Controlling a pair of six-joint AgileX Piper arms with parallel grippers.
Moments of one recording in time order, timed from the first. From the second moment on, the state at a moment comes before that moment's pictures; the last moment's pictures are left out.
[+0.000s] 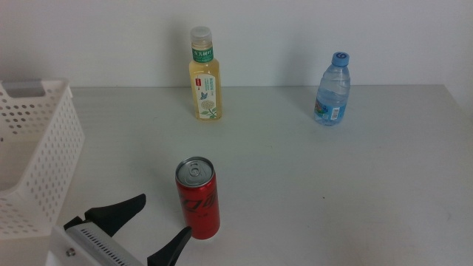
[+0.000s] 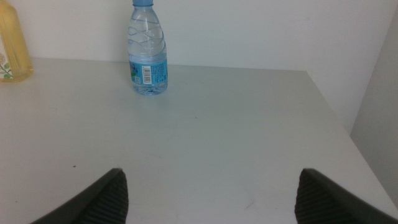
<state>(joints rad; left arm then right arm) -0.74 1.30 0.02 -0.17 -1.13 0.12 0.03 -0.01 0.03 -0.04 0.21 0.02</state>
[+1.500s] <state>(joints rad) -0.74 1.80 -0.35 -0.26 -1.14 0.04 0.03 -0.01 0.03 -0.04 0.21 0.02</state>
